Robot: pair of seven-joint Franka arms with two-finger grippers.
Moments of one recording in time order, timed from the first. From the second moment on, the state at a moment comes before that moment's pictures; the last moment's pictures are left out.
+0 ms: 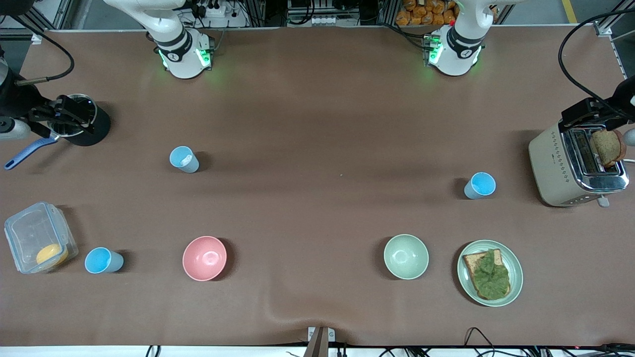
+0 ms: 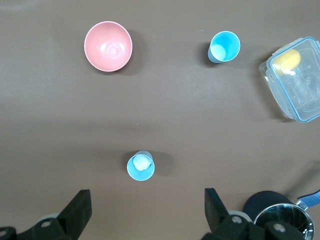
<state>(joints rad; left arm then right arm) 0.00 0.04 0.01 -1.49 0.02 1.47 -0.01 -0.04 -0.04 0.05 -1.62 0.03 1.60 -0.05</state>
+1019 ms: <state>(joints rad) 0.03 0.12 0.02 -1.76 -0.02 1.80 -0.01 -0.04 -0.04 0.05 -1.62 0.03 1.59 -0.05</state>
